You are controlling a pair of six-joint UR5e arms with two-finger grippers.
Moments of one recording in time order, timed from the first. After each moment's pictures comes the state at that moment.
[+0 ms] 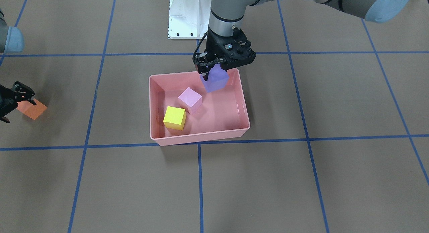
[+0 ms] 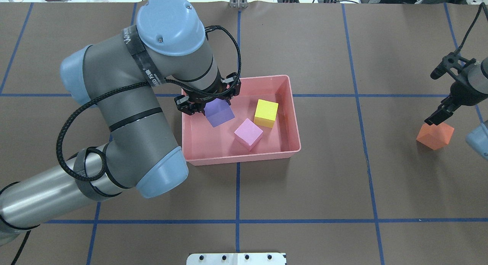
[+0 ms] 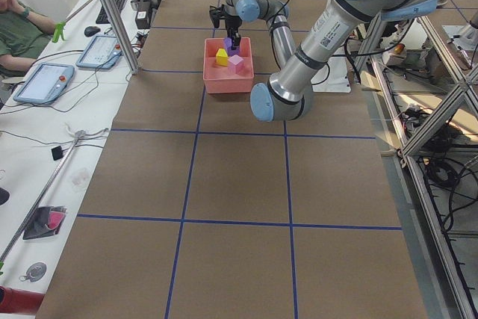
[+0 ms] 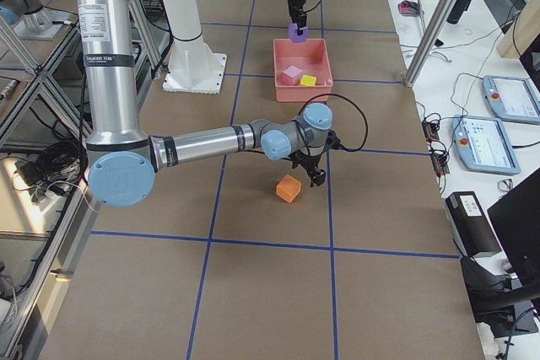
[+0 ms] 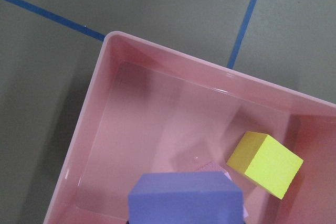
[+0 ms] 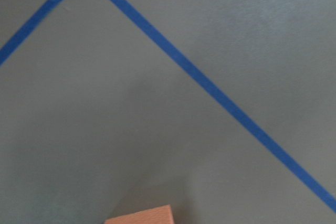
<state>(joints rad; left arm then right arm) -0.62 -2.42 -1.79 -1.35 -1.94 -1.55 1.09 -1.53 1.67 -1.33 2.26 -0.12</state>
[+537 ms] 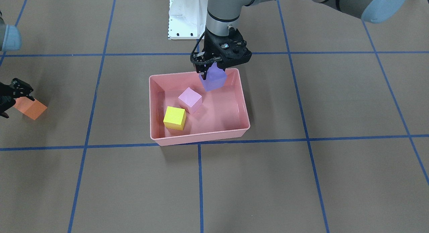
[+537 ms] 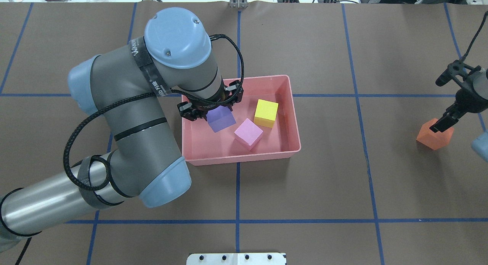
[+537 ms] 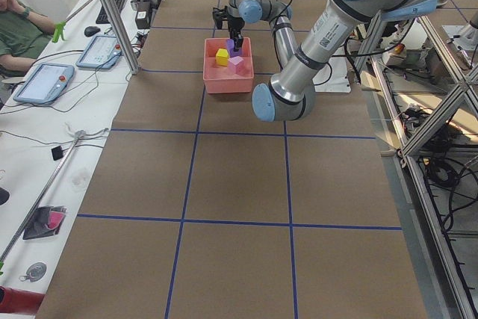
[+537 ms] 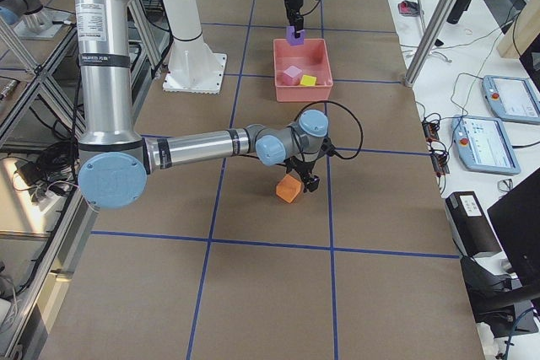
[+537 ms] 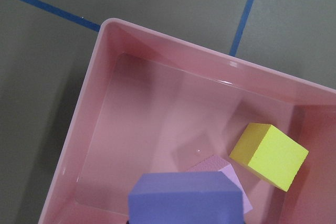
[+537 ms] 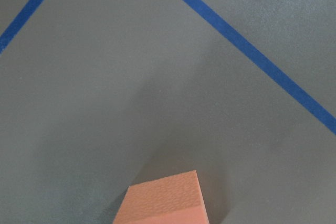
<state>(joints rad) -0.59 -2.41 -1.79 -1.35 -1.90 -1.55 1.08 -1.55 1.67 -1.33 2.26 -0.12</state>
